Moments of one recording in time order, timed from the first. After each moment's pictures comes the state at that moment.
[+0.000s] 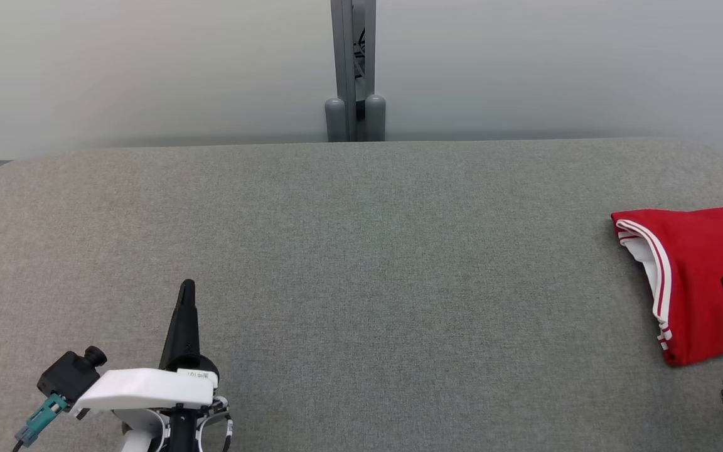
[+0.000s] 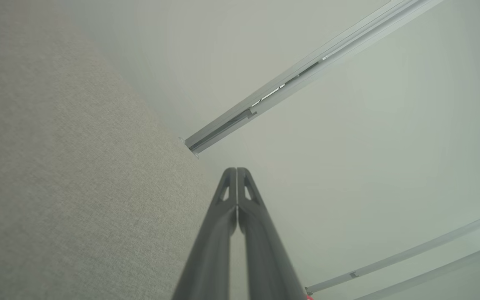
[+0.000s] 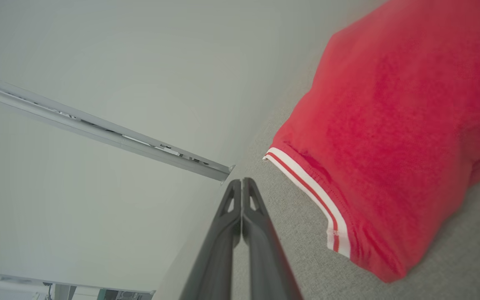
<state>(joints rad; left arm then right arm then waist) -0.13 0.11 -0.23 0.28 -1.20 -0.05 -0.25 -0.24 -0.11 -0.39 0.40 1.04 0.13 0.32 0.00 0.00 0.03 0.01</state>
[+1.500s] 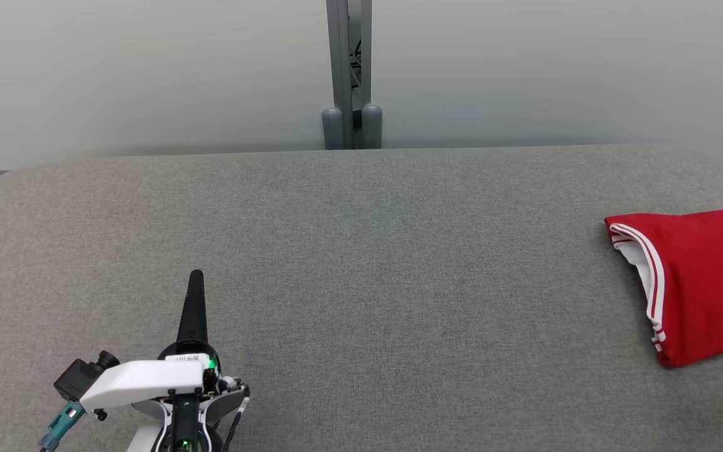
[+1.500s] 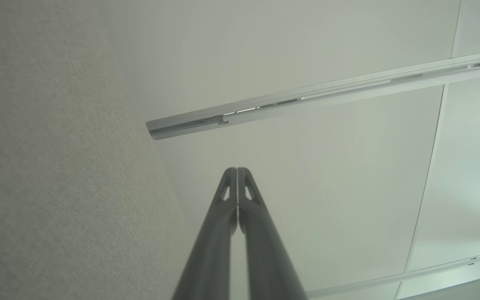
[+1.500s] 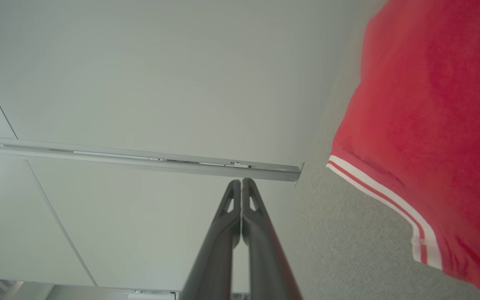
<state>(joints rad) -0.17 0.06 -0.24 0.29 -1.55 -0.11 -0.26 -0.34 -0.16 -0.50 0.51 1.42 0.13 0.51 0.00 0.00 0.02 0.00</state>
